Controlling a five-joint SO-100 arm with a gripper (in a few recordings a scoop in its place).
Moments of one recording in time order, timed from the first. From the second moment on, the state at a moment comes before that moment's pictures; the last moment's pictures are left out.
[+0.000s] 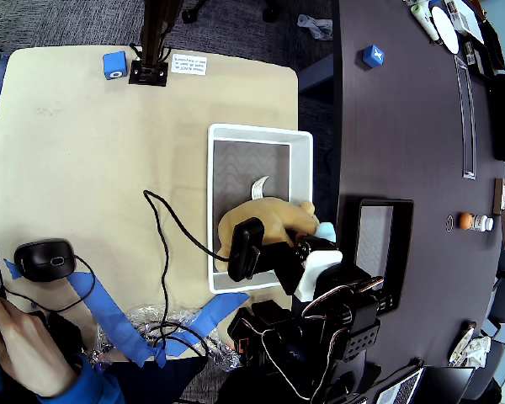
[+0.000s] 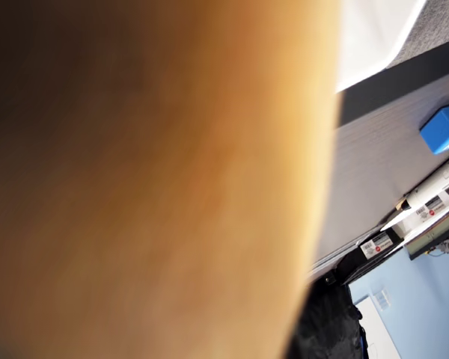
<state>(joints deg) 3.3 119.3 105.2 94.4 -7.7</state>
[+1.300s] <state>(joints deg) 6.4 124.4 102.0 99.1 -7.8</state>
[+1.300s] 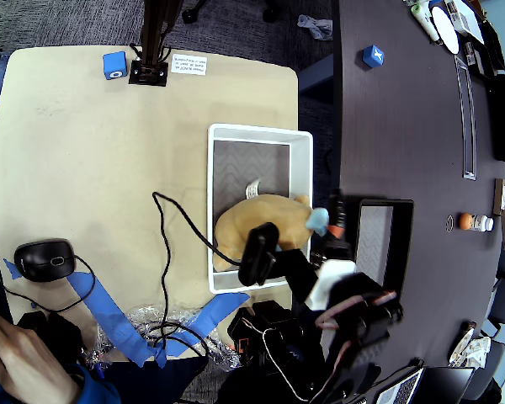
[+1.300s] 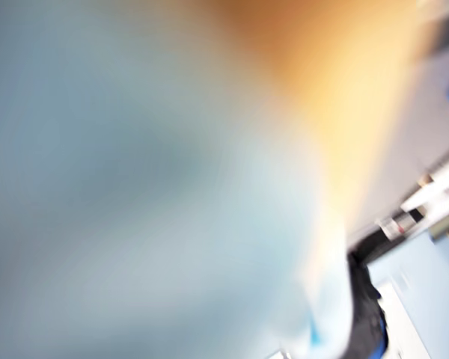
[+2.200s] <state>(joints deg) 21.5 125.1 88.9 99.8 -7.2</state>
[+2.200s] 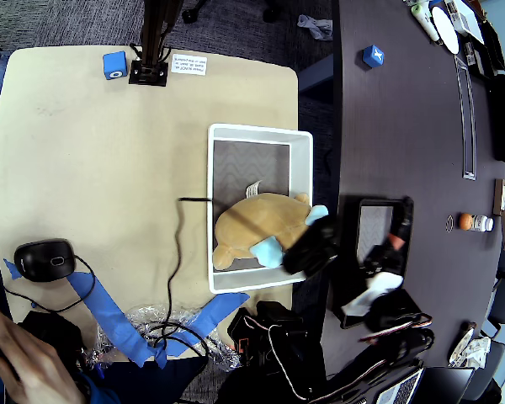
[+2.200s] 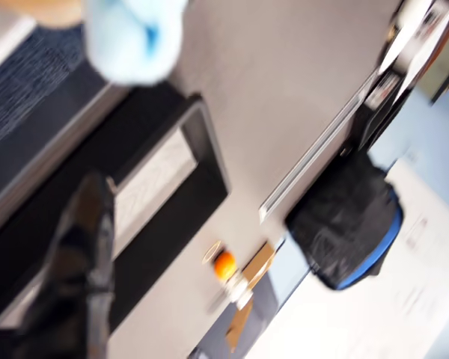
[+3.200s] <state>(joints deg) 37.4 143.8 100.0 99.8 -7.2</state>
